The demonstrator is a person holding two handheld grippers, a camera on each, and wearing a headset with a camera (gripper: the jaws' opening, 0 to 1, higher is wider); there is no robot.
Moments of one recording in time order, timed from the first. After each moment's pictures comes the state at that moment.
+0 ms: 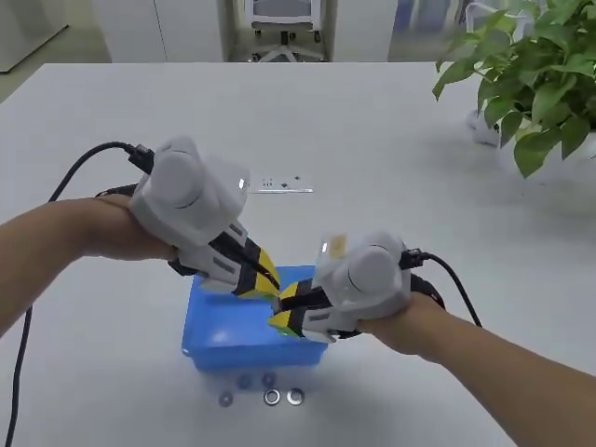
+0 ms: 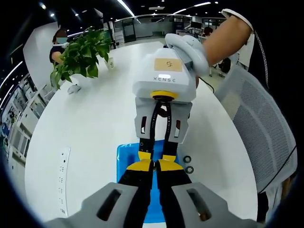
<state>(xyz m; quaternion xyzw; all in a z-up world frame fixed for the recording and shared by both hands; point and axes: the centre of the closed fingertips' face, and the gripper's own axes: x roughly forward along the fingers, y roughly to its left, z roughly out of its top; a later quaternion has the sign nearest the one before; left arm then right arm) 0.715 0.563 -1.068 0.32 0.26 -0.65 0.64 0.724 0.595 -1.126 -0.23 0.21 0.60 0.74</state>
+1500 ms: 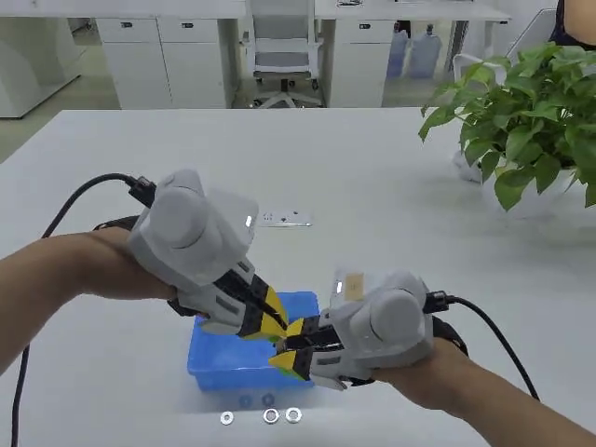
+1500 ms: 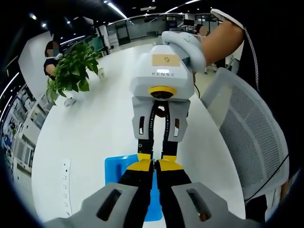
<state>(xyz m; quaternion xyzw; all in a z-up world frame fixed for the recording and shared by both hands) 0.656 0.549 -1.036 0.35 0.23 -0.66 0.63 0.667 0.586 -1.086 -0.24 0.18 0.60 0.74</state>
